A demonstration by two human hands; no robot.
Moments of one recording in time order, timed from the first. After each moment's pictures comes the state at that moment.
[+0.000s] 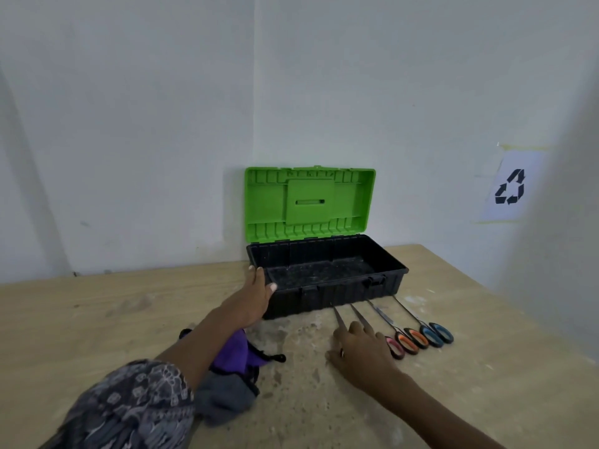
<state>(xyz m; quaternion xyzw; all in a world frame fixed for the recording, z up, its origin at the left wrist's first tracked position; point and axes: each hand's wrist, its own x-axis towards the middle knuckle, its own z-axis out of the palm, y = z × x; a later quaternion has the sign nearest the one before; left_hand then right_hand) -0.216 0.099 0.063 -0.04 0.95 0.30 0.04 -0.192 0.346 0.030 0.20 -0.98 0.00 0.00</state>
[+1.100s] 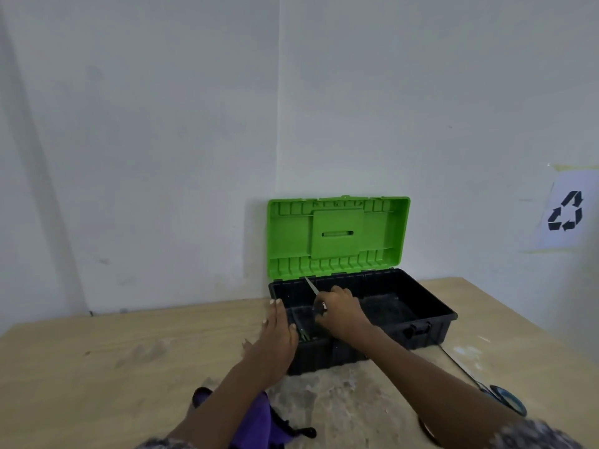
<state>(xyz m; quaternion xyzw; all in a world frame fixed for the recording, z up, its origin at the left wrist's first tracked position) -0.247 0.088 0.039 -0.07 0.96 0.29 0.01 -0.346 0.234 0.077 0.24 -0.96 0.10 0.05</state>
